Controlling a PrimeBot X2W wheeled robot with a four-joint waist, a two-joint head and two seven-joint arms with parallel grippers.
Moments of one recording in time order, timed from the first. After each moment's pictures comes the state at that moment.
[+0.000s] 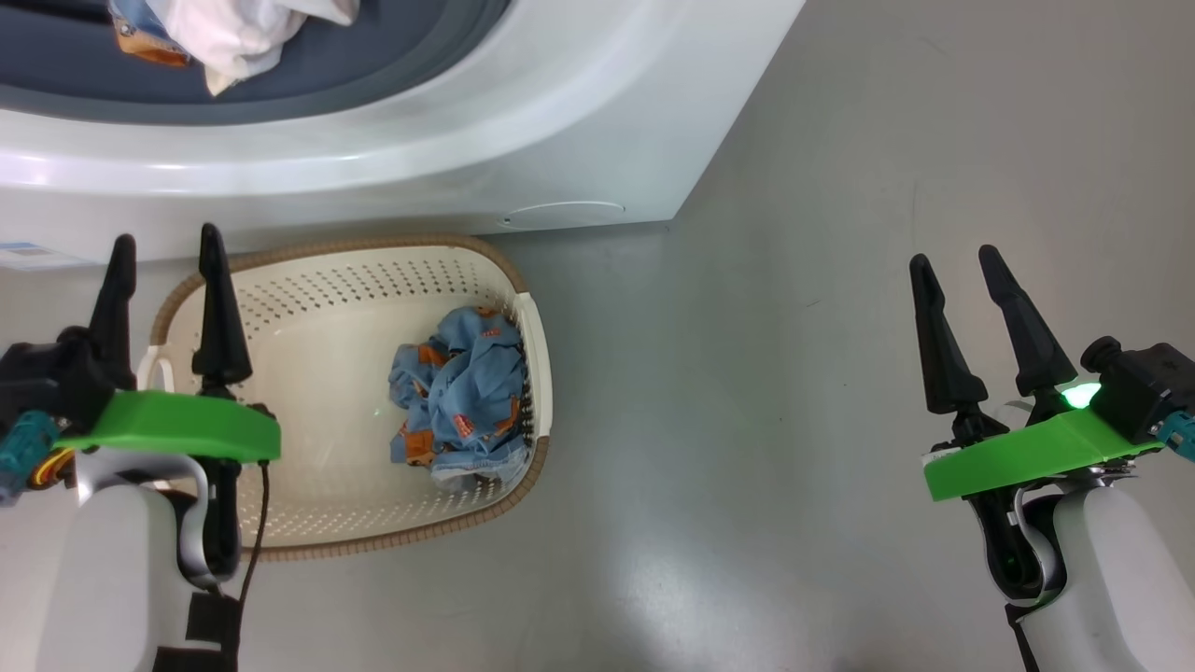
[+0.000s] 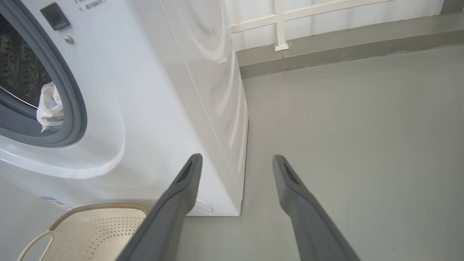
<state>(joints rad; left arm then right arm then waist) -0.48 0.07 0.08 0.33 -0.21 -0.13 -0.26 -0.35 -0.16 0.04 0.20 0.40 0.13 -0.26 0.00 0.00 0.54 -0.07</state>
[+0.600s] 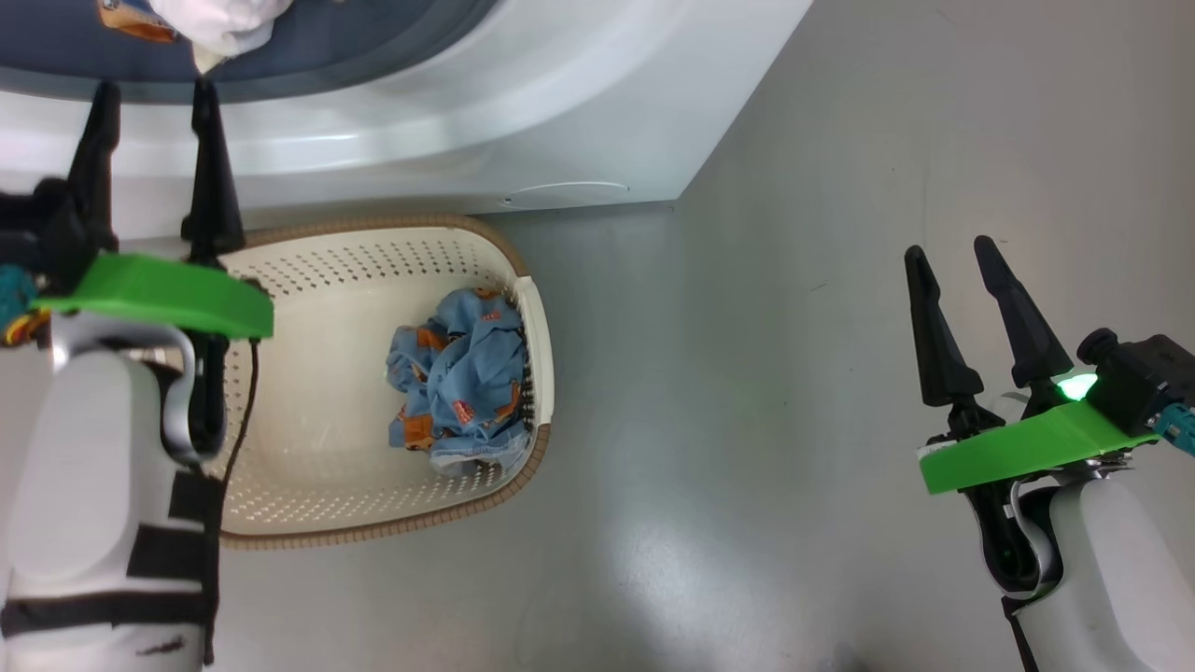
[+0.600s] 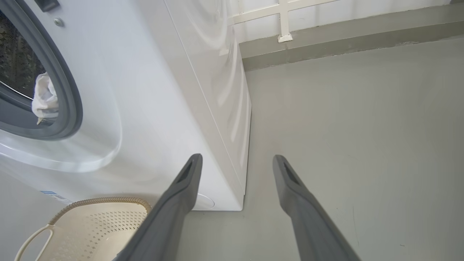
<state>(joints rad) -0.70 0.11 -0.01 0.43 -0.21 -0.13 -0.26 -0.36 -0.16 0.05 0.20 0.40 0.13 -0.26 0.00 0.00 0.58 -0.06</state>
